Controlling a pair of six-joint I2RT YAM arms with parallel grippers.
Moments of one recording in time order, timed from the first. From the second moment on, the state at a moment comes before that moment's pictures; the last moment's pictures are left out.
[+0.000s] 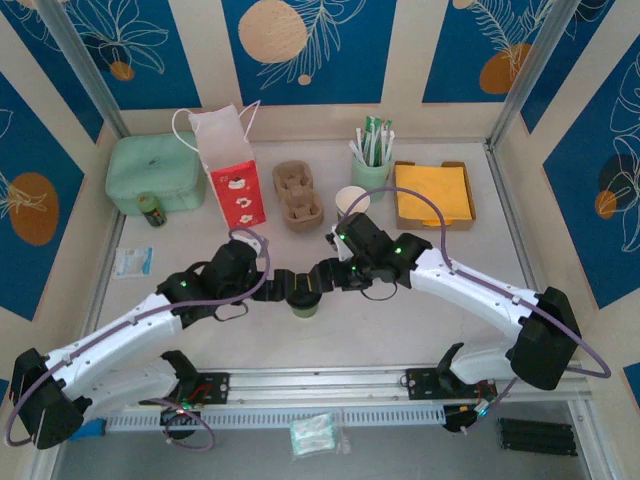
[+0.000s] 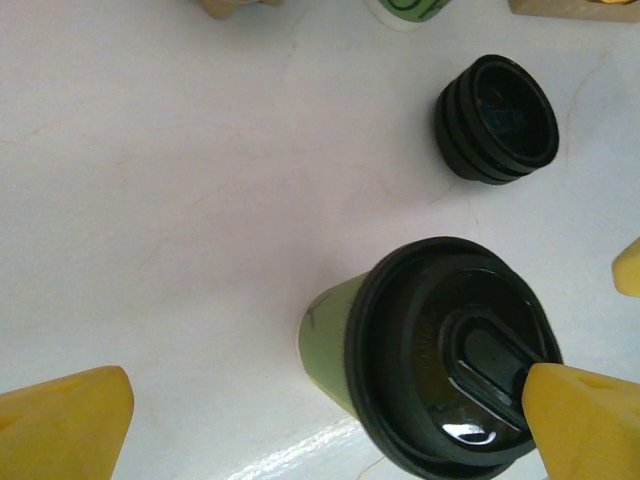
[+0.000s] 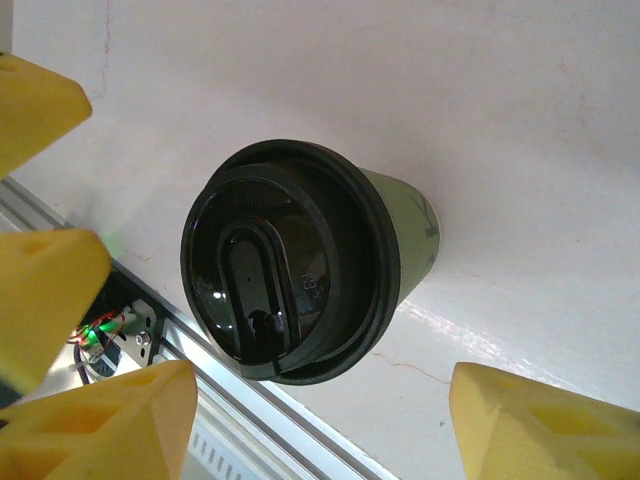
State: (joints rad) left arm -0.79 0.97 0.75 -0.59 -0.03 -0.63; right arm 0.84 1.33 1.05 -0.71 -0.29 0.65
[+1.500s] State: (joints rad) left arm -0.71 0.88 0.56 -0.50 0.08 -0.66; right arm 0.82 1.42 1.04 -0.69 -0.27 0.54
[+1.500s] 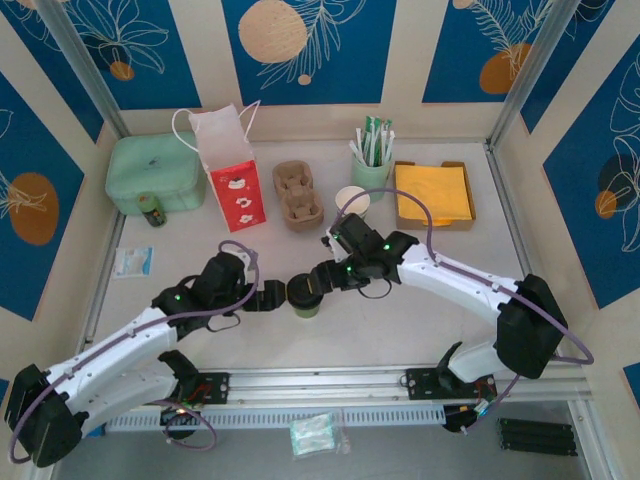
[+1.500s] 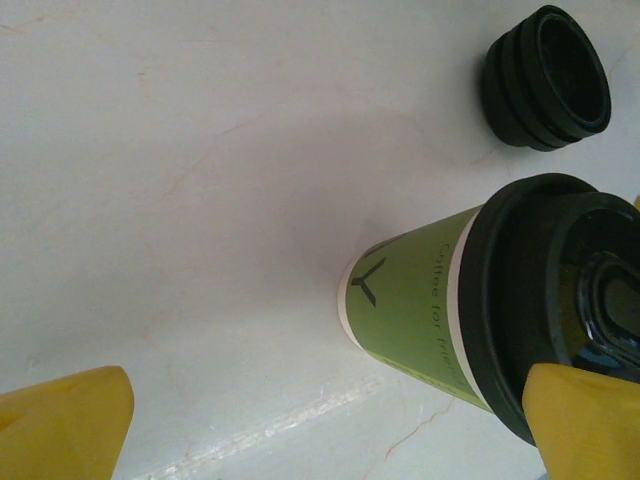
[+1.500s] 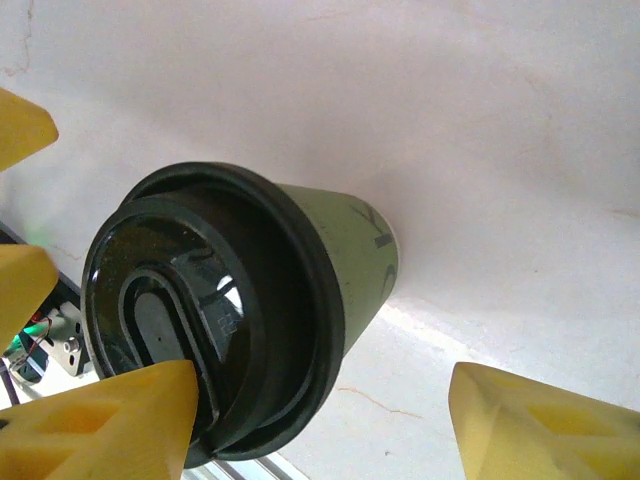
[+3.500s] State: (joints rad) left arm -0.71 1.08 0.70 -0.48 0.11 -0.55; right arm 0.80 1.42 0.94 -0.64 -0.26 0.68
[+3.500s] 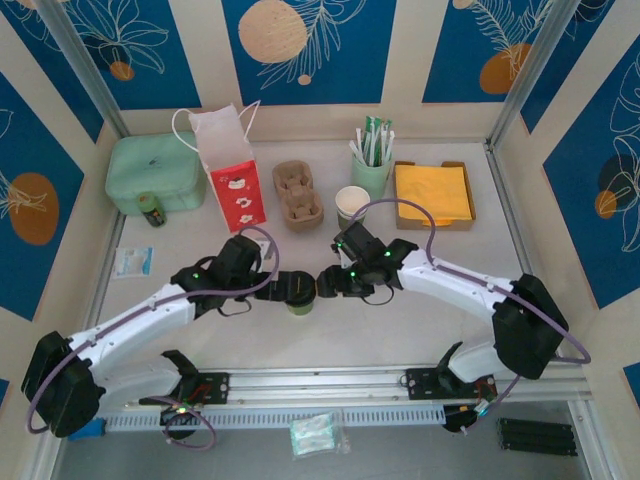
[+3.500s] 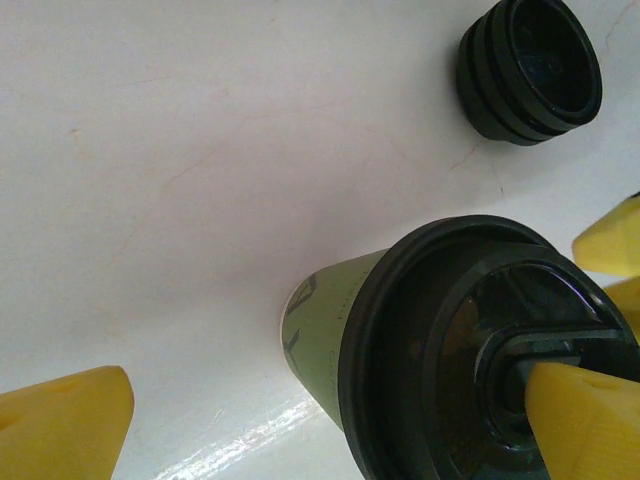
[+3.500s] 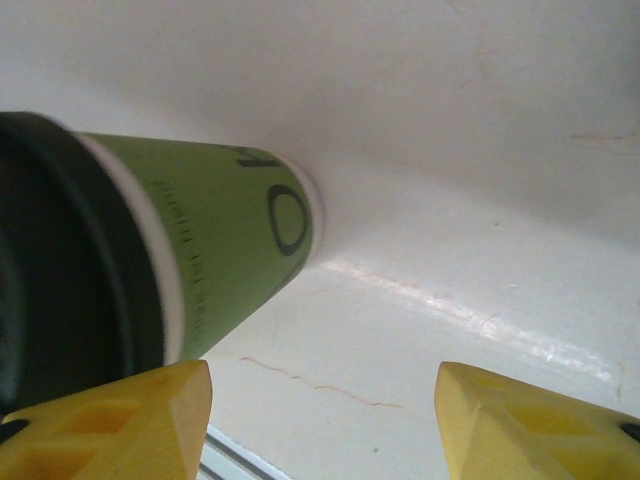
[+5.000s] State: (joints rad) left arm -0.71 1.04 0.66 -0.46 0.11 -0.60; right arm 0.89 1.40 0.94 -0.58 -0.26 0.75
